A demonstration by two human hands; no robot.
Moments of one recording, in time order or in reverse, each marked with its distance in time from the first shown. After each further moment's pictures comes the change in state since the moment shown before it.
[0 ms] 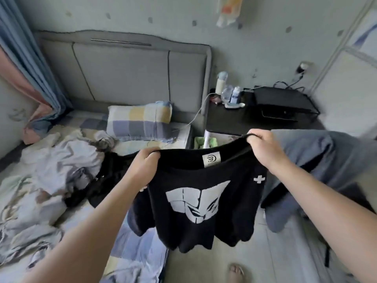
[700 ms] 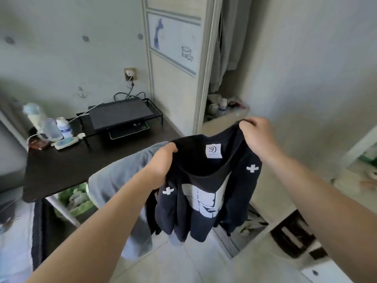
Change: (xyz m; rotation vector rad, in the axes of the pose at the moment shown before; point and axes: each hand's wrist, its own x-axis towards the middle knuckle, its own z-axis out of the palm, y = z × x) left_hand 0.017 0.275 0.556 -0.255 -0.863 -0.203; right_hand -0.001 0.252 -0.431 -0.136 0.744 0.409
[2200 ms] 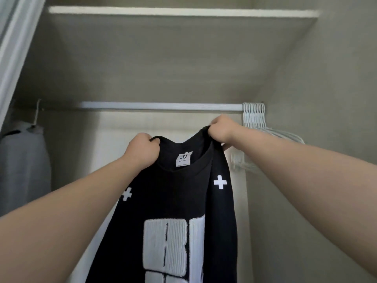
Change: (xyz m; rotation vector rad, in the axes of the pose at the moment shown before) left_hand 0.203 0.617 0.430 0.304 -0.459 1.308; right_hand 0.420 -0.279 -0.369 -0.616 0.765 0.049
